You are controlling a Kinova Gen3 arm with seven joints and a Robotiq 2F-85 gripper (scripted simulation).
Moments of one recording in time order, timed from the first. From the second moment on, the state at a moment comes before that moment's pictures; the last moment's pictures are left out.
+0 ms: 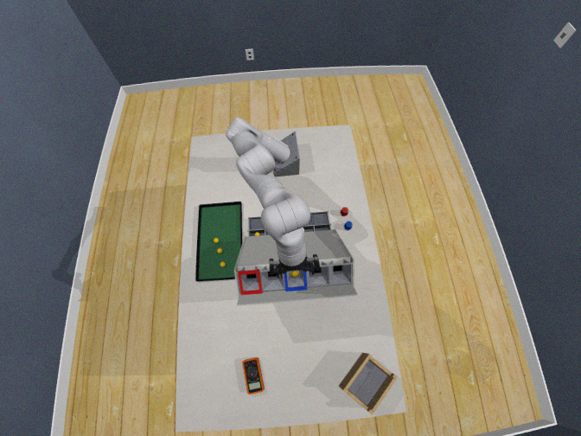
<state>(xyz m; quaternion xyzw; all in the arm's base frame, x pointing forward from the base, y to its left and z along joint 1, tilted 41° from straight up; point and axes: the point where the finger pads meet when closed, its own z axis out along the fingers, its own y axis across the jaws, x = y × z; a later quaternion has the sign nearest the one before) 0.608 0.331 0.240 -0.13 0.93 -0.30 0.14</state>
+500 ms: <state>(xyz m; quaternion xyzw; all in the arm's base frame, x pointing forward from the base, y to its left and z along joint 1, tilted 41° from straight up) 0.608 0.331 0.241 -0.13 0.93 -0.30 0.14</state>
